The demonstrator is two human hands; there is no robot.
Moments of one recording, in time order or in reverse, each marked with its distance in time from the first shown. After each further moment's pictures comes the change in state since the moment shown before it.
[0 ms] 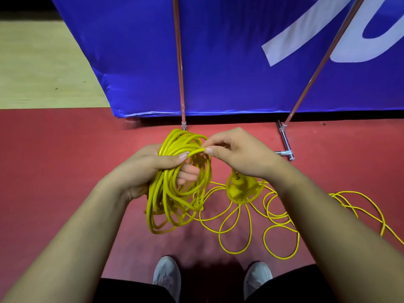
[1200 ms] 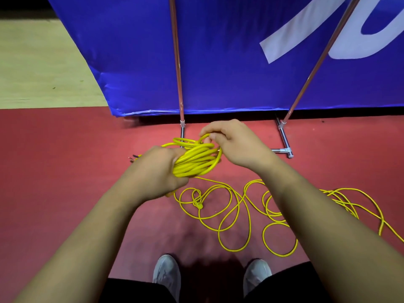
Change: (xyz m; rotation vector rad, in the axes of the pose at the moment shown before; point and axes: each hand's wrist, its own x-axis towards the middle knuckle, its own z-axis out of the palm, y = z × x) left_hand 0.007 -0.010 0.005 1.300 0.154 0.492; right_hand 0.015 0.012 0.004 -0.145 0.166 0.072
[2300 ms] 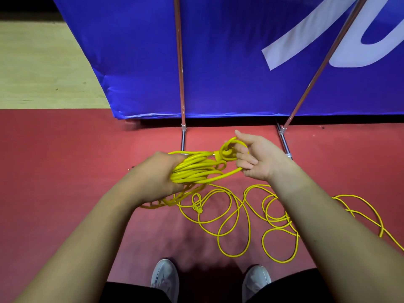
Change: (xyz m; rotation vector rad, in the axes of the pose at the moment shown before) left_hand 0.002 -0.010 -0.002 -0.101 -0.155 -0.021; right_hand -0.005 0.043 -0.009 1.446 -0.053 0.810
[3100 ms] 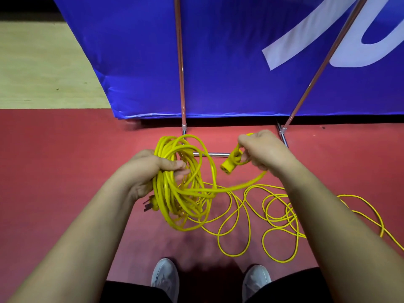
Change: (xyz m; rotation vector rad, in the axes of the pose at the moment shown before) left_hand 0.005 0.004 -0.003 -1.310 0.190 -0.728; right_hand -0.022 -0.008 0.012 -1.060 0.441 -0.319
